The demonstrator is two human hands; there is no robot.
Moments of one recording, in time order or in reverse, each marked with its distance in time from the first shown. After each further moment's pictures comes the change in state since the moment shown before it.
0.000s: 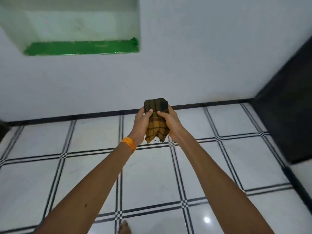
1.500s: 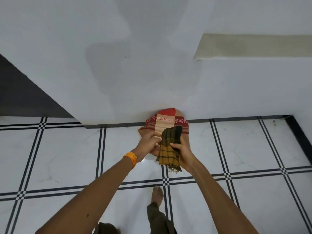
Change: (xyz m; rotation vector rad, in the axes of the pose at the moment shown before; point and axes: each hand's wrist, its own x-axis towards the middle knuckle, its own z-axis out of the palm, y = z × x) left_hand -0.436 -0.461 1.074 0.988 -1.660 -0.293; right_hand -0.607 0.318 -0.986 0.940 1.339 0.075
